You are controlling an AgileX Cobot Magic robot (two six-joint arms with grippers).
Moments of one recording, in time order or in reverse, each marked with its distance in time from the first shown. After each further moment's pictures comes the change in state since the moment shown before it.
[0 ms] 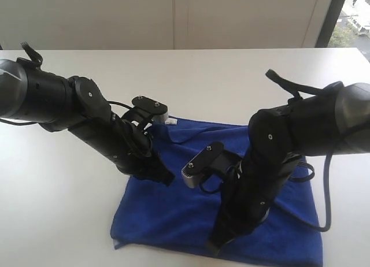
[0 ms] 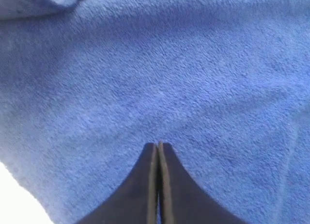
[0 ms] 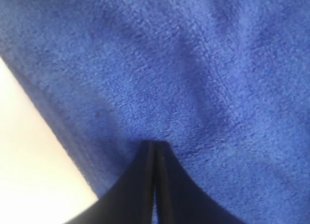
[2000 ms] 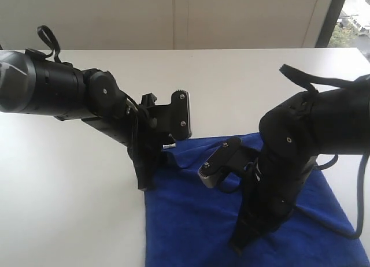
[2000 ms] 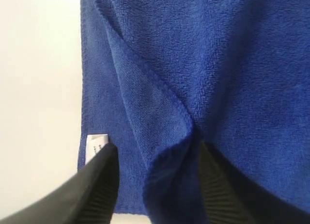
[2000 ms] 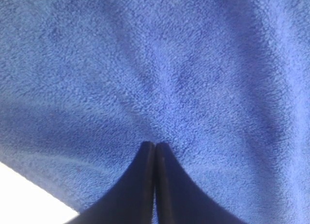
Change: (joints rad) left arm -0.068 -0.015 -0.067 0.204 -0.120 0.653; right arm 0.010 -0.107 0.013 -0.252 0.099 0.220
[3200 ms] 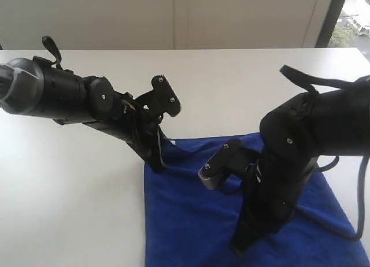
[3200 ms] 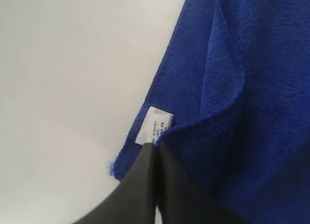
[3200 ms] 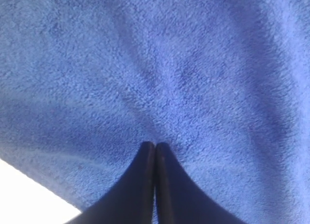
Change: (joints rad) left arm 0.045 0.060 0.000 -0.004 -0.163 -0.355; right arm 0.000 0.000 0.010 0.008 0.000 0.000
